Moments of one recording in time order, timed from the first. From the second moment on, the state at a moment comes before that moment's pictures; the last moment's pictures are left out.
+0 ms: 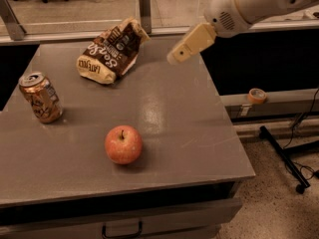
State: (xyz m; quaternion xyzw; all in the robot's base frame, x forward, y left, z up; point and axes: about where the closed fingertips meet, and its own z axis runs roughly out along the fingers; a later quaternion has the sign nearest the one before) arm 0.612 -0.076 0.995 -0.48 0.76 0.13 0.41
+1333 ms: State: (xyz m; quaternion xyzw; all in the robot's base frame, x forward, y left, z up) arm 0.682 -0.041 0.992 -0.38 0.78 0.15 0.48
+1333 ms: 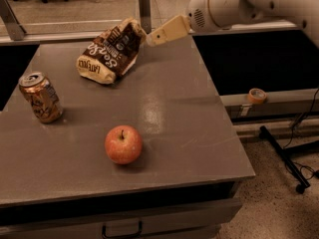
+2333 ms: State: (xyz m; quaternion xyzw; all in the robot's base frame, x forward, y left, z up) arm 0.769 0.018 0.912 -0.37 0.76 0.20 0.50
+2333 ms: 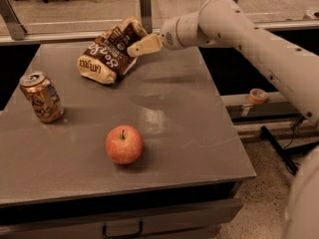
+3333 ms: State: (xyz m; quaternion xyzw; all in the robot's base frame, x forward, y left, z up) arm 0.816 0.075 0.894 -0.42 0.73 0.21 0.49
